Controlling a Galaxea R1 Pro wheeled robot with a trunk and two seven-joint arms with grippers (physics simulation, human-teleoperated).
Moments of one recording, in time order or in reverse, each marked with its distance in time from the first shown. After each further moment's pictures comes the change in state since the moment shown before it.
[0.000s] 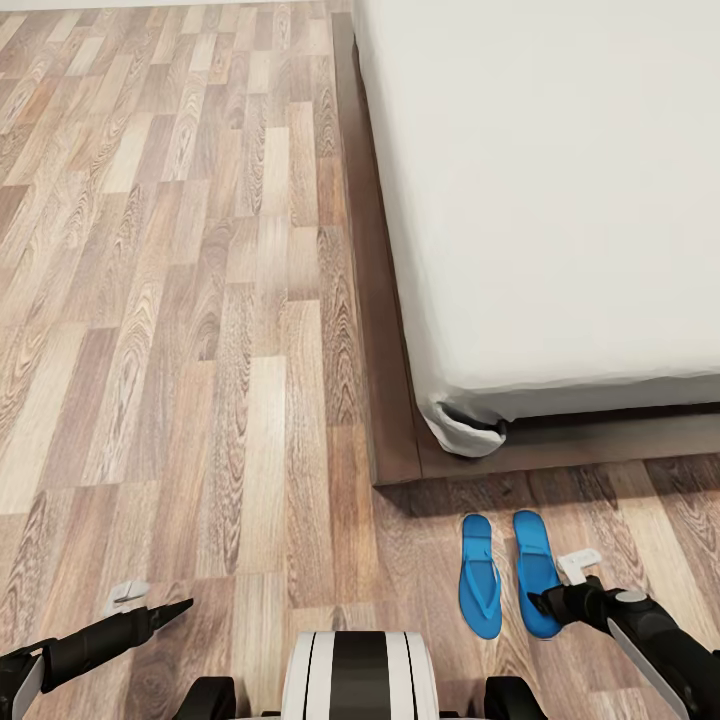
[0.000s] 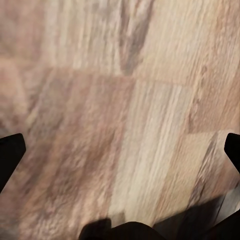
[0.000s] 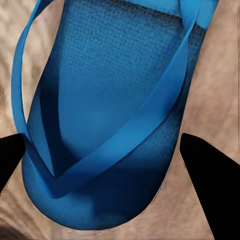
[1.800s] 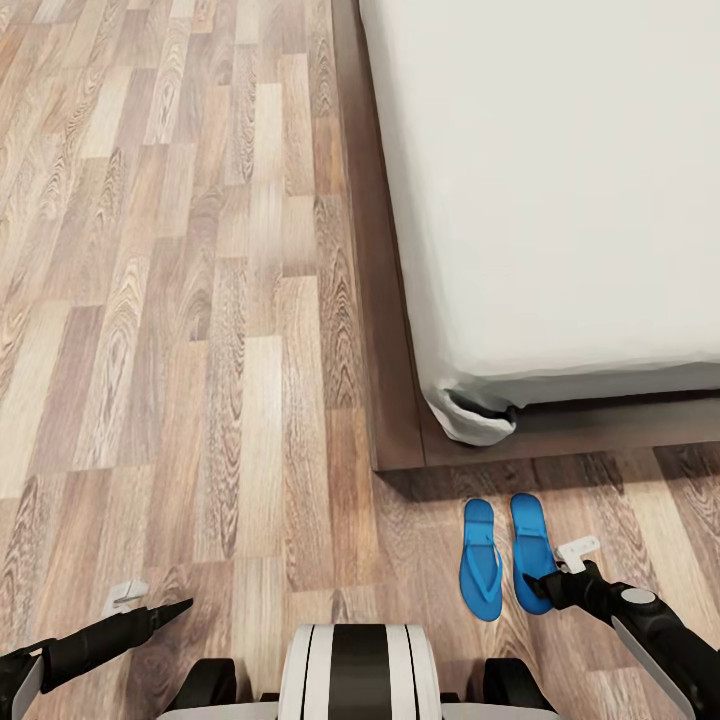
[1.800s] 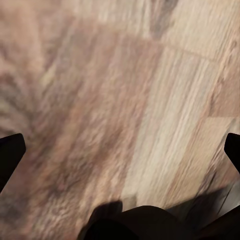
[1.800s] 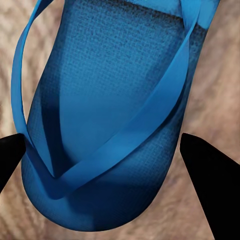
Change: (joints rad) left arm 0.001 0.000 0.000 -0.001 0.001 0.002 -0.001; right arm 0.000 -0.017 0.004 -0.016 -0.012 -0.135 0.013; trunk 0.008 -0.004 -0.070
